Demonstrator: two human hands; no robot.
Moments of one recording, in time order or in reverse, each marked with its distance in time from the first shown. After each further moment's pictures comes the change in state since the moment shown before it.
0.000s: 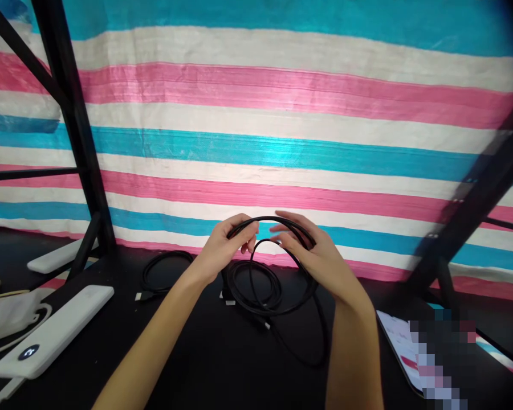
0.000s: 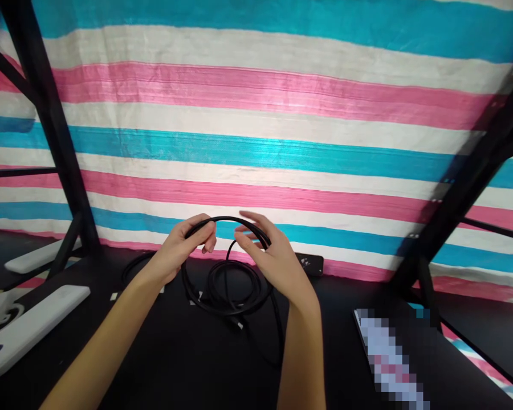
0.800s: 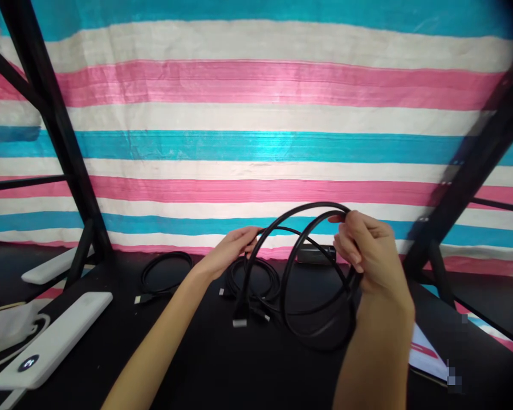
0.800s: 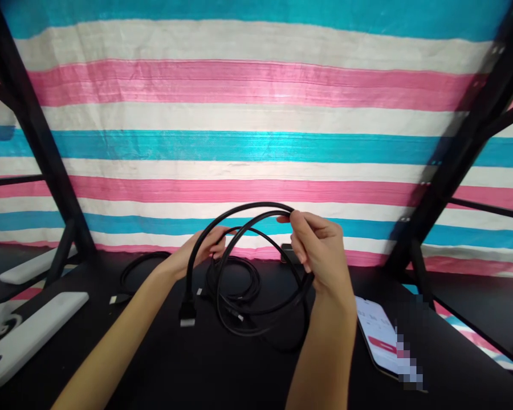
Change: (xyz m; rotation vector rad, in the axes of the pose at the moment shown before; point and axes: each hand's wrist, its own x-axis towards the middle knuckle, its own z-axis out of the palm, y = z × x) left_hand 0.012 -0.045 0.000 -0.161 -0.194 -0.267; right_hand -0.019 0.003 -0.045 0.194 0.349 0.065
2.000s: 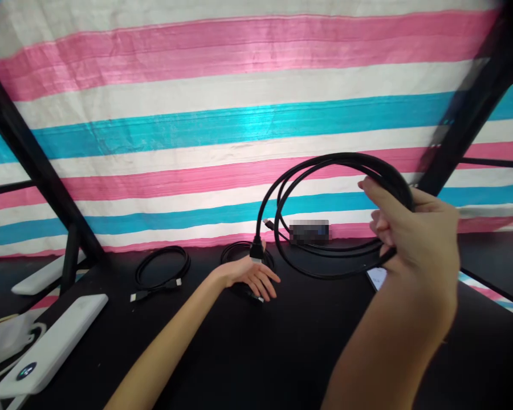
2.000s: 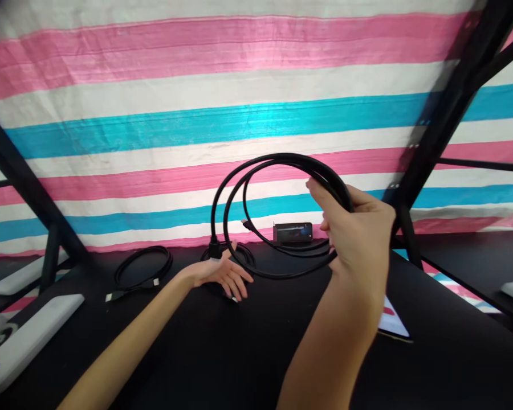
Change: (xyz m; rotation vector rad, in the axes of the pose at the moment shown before) left_hand 0.012 -0.083 0.015 0.027 -0.480 -0.641; right_hand -0.009 -0.015 -0.025 -0.130 0.612 0.066
